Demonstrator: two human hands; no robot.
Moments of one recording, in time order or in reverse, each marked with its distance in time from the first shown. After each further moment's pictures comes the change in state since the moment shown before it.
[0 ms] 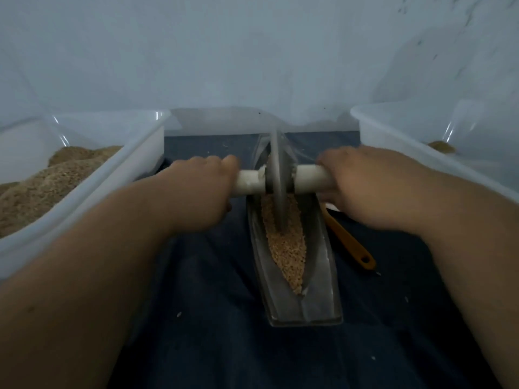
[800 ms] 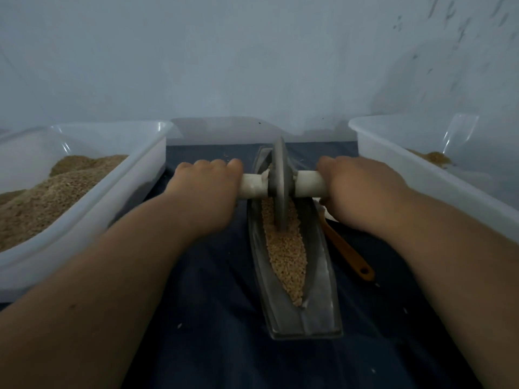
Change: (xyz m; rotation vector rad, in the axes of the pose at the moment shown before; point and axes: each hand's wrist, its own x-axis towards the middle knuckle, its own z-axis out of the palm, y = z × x) left_hand 0.013 0.006 0.008 0.074 0.123 -0.105; right_hand 0.019 0.002 0.022 -0.090 0.059 0.119
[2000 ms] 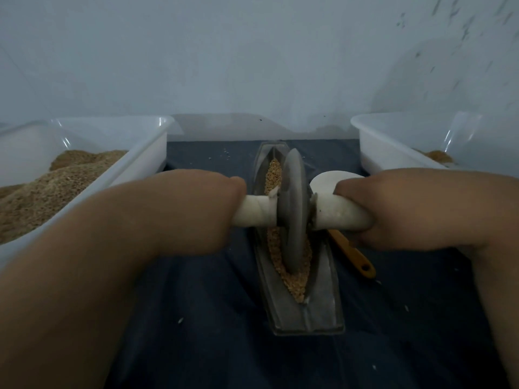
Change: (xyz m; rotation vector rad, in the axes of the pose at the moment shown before) left_hand -0.029 -0.007 -0.029 -0.021 -0.202 0.206; right_hand -0.037 0.009 -0.055 0.110 -0.383 -0.158
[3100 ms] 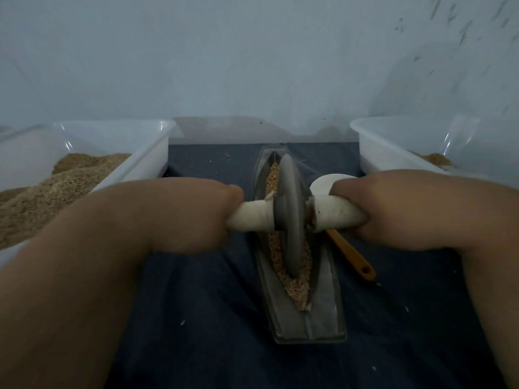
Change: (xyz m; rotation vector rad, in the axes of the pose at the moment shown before) left_hand -0.001 0.002 -0.010 -0.098 -0.195 0.020; right_hand 0.006 0.003 0.005 0.031 0.039 0.008
